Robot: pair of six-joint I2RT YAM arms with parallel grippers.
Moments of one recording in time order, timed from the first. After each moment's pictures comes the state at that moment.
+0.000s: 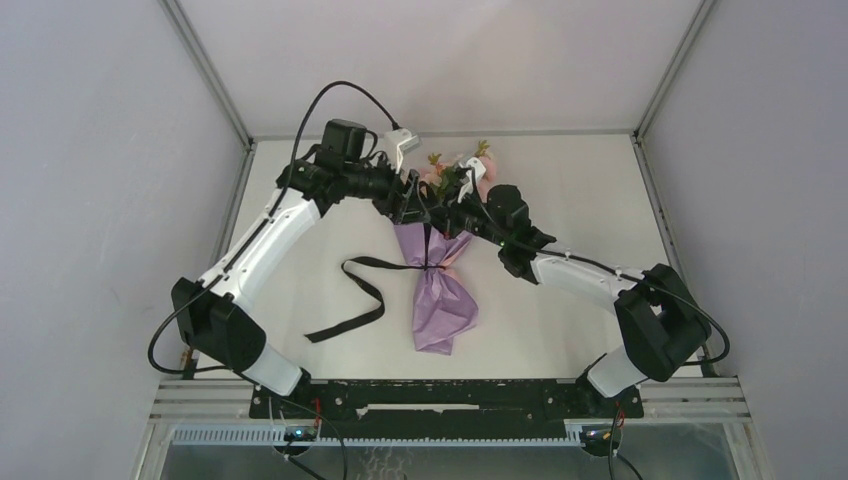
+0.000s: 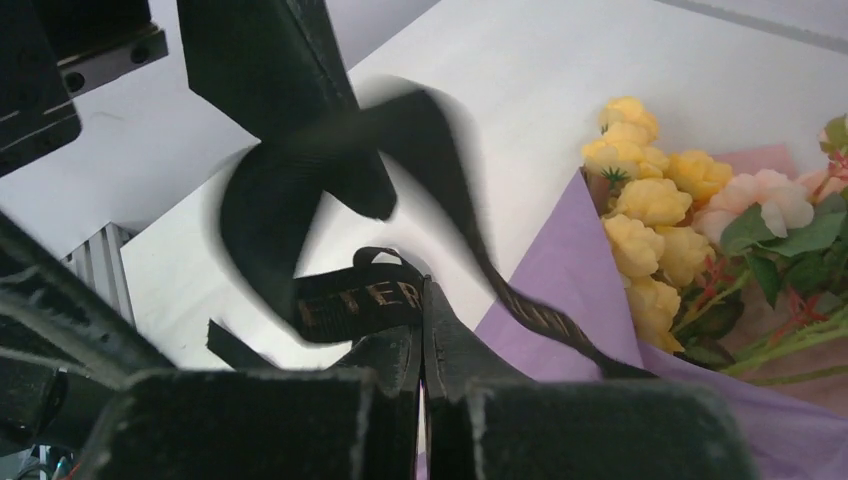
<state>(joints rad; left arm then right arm) -0.46 1.54 1.55 -0.68 0.70 0.11 0.66 1.51 0.91 0.48 -0.33 0.29</state>
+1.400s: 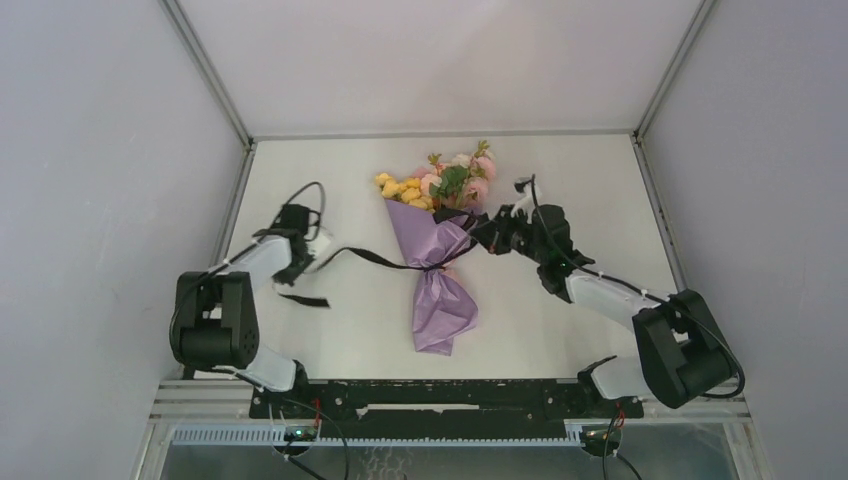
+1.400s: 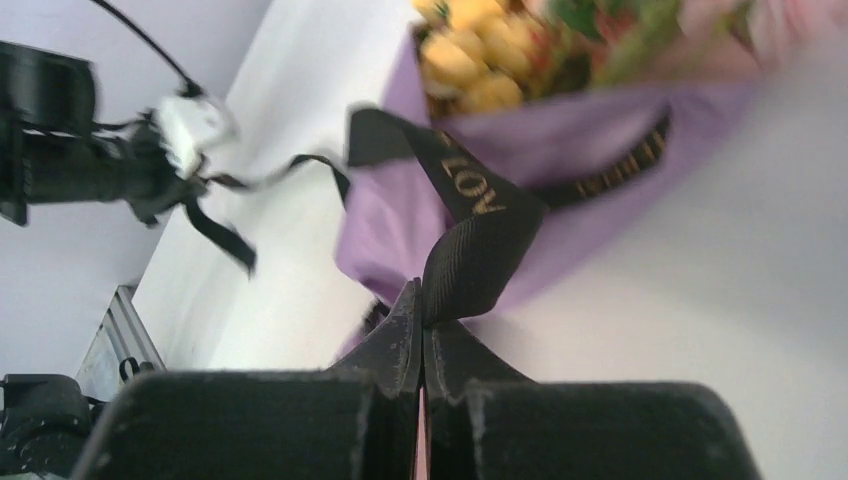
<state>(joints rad) -0.11 1.53 0.83 -0.57 -0.36 0.66 0.46 1.37 0.66 0.43 -0.34 0.53</state>
